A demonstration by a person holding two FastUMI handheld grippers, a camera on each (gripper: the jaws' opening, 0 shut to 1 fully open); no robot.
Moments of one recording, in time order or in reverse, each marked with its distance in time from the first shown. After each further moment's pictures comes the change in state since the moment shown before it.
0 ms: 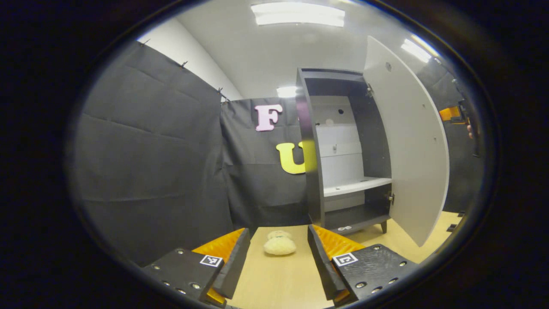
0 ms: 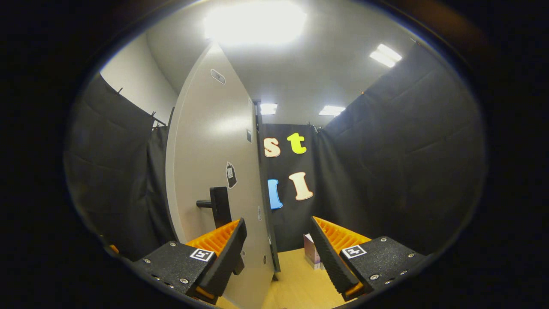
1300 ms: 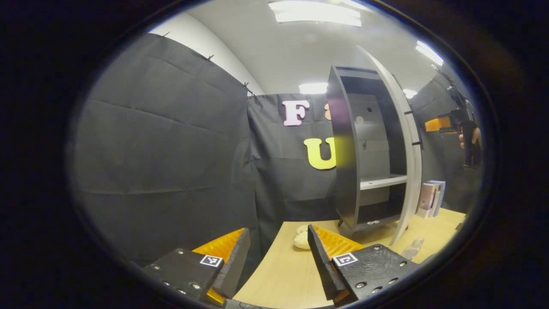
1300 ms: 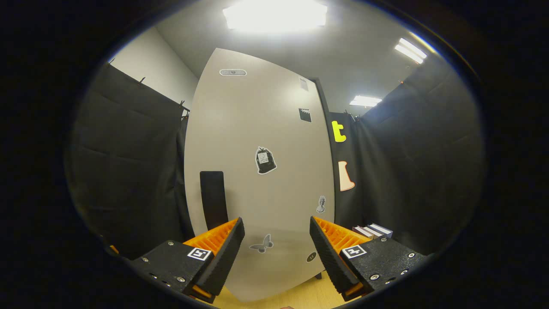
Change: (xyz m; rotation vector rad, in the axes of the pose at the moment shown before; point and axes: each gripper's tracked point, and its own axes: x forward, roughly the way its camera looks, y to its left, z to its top) left arm -0.016 0.096 -0.020 -0.033 0.025 0.126; right arm 0.044 0.151 -0.049 -0.010 0.075 0.184
